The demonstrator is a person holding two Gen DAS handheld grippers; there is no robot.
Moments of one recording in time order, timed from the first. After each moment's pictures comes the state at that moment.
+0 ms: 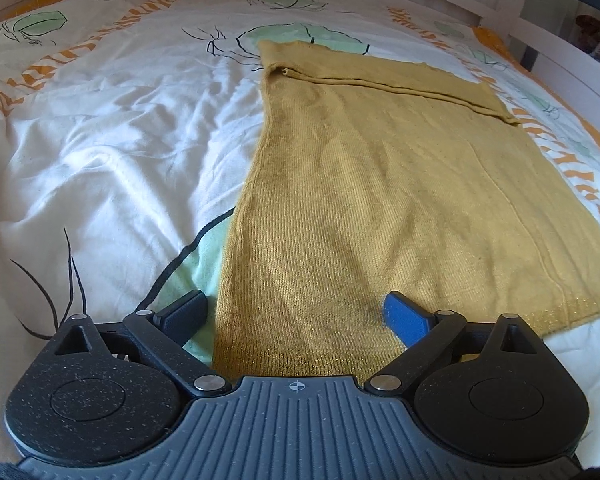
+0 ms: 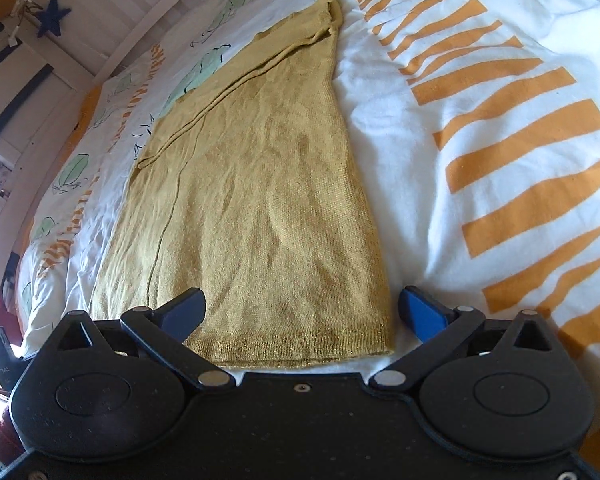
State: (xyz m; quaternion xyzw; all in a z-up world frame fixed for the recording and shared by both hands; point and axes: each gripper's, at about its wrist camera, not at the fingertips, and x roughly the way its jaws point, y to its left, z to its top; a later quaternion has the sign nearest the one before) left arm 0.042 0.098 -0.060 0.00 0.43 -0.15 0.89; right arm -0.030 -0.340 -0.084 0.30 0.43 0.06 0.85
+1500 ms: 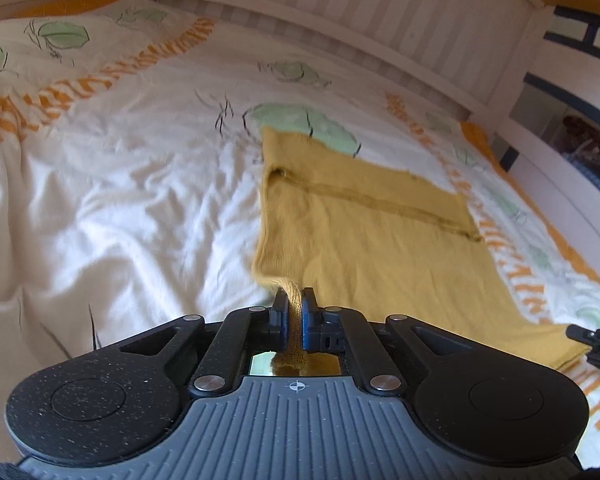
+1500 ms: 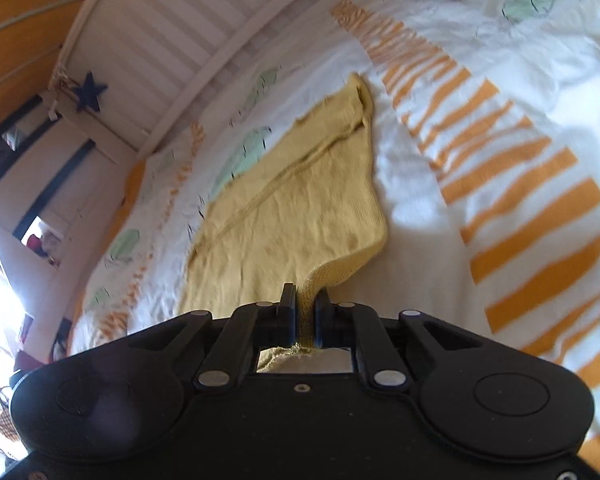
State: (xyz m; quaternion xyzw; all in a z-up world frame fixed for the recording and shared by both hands) left arm 0.055 0.130 0.010 -0.13 0.35 -0.16 0.91; right arm -0.032 -0.362 -0.036 0.37 0.32 0.07 0.87
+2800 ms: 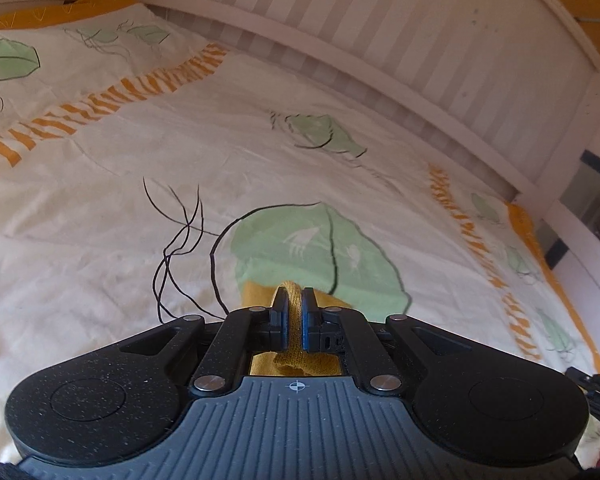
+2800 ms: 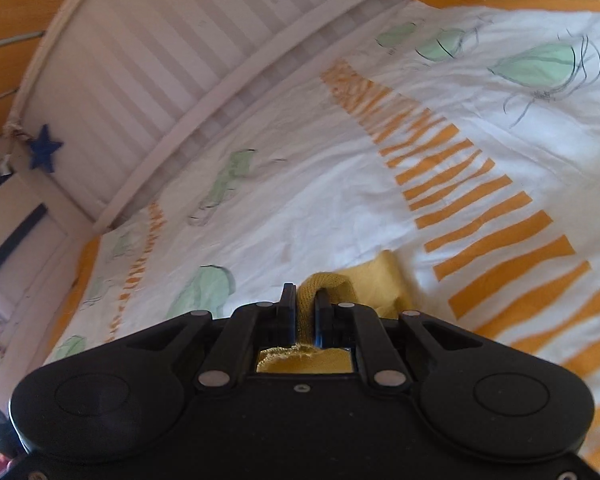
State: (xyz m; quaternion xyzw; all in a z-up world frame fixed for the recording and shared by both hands) left arm 0.329 0.076 0.003 -0.18 0.32 -0.11 0.92; right arm 0.245 -0.415 -0.035 0.34 0.27 0.00 0.90
